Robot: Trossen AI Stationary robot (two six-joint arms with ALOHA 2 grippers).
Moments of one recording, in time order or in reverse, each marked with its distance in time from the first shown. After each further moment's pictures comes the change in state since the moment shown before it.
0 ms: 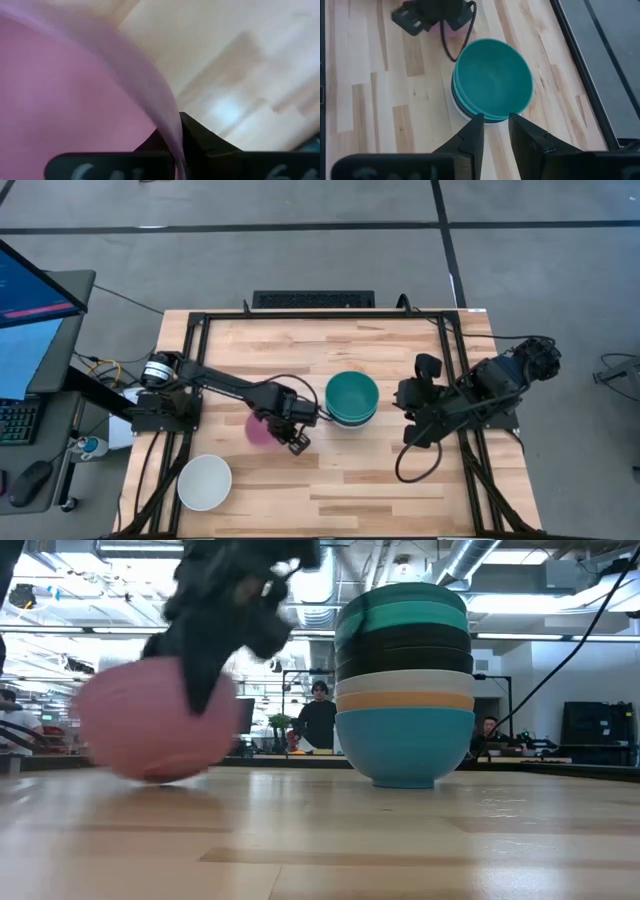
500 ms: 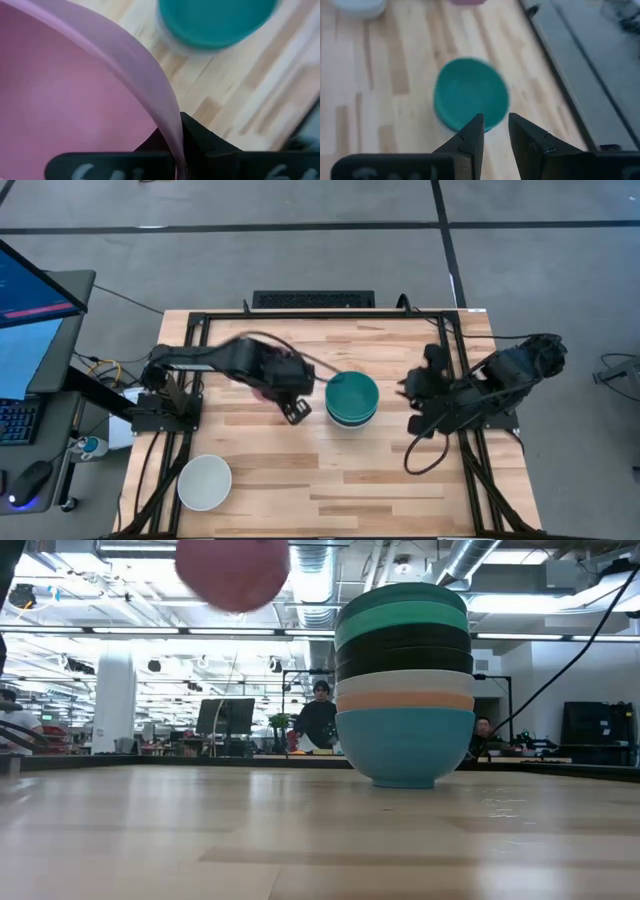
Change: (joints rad) left arm 0.027 -0.003 0.803 -0.642 -0.382 0.175; right arm -0.001 -0.054 0.000 0.000 0.104 0.000
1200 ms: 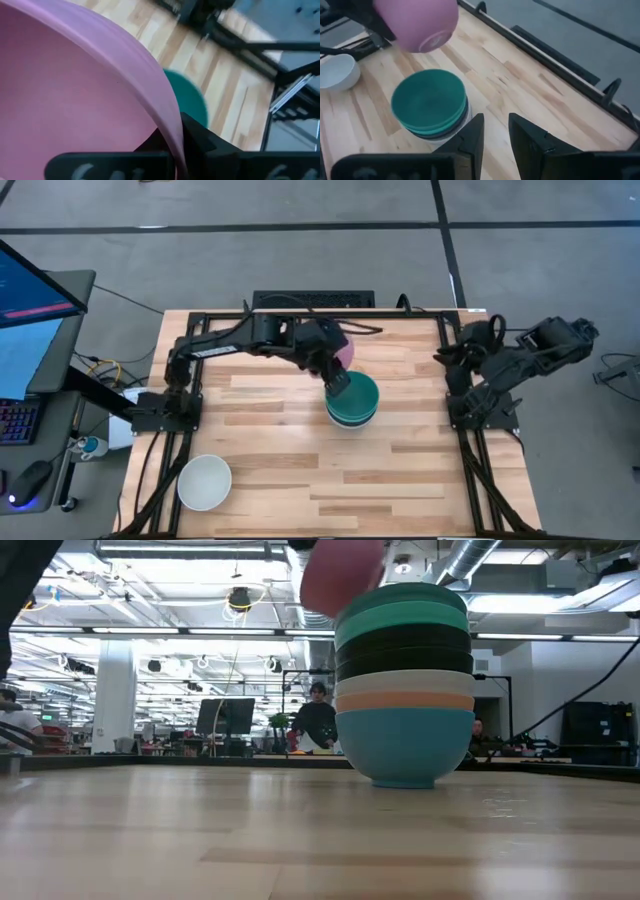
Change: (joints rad) left arm 0.163 0.160 0.214 0.378 0.113 0.238; right arm -0.055 -0.458 -0.348 0.000 0.077 0.393
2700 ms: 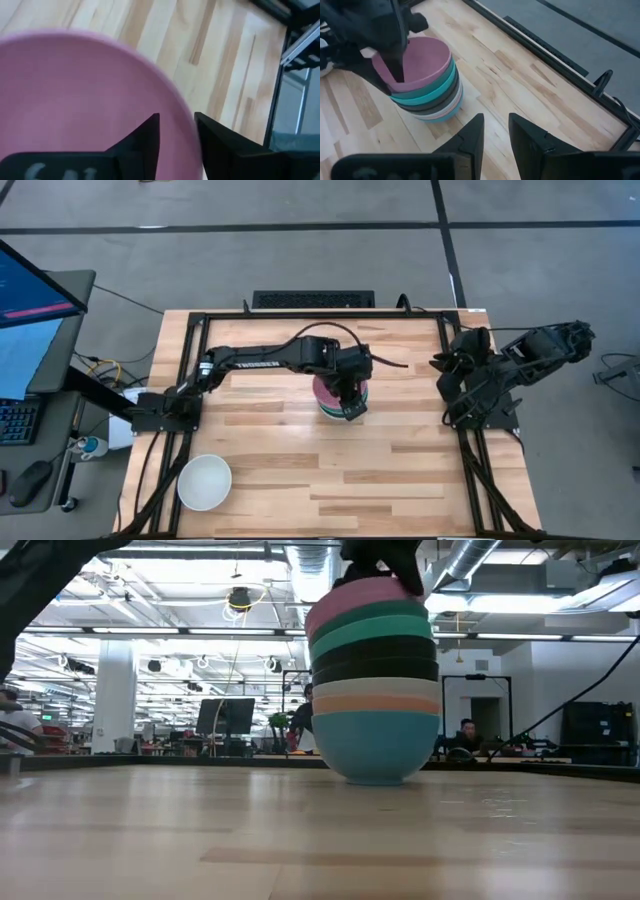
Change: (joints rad) left arm -0.011 0.225 -0.006 0.054 0.205 0.107; right arm 0.000 -0.012 -0.126 0.015 0.003 0.034
